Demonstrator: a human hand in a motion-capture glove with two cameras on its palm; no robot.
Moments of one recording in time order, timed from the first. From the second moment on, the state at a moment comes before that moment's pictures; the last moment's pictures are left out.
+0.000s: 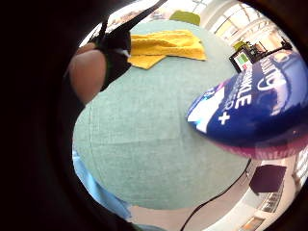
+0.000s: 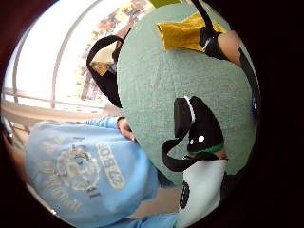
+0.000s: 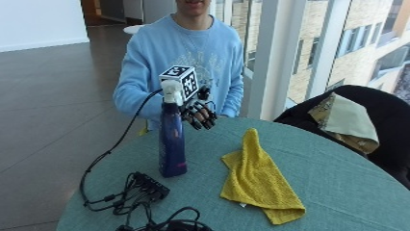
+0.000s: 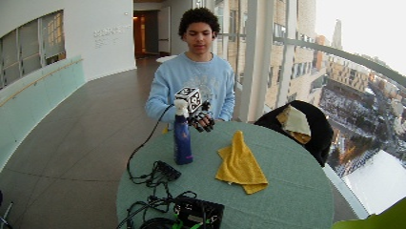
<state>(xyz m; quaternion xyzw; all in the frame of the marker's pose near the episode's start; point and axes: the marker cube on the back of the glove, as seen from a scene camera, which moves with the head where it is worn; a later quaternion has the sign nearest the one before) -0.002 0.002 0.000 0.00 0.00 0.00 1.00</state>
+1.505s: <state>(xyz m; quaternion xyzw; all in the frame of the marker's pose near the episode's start) 0.067 0.120 -0.008 0.29 -0.38 0.19 0.86</state>
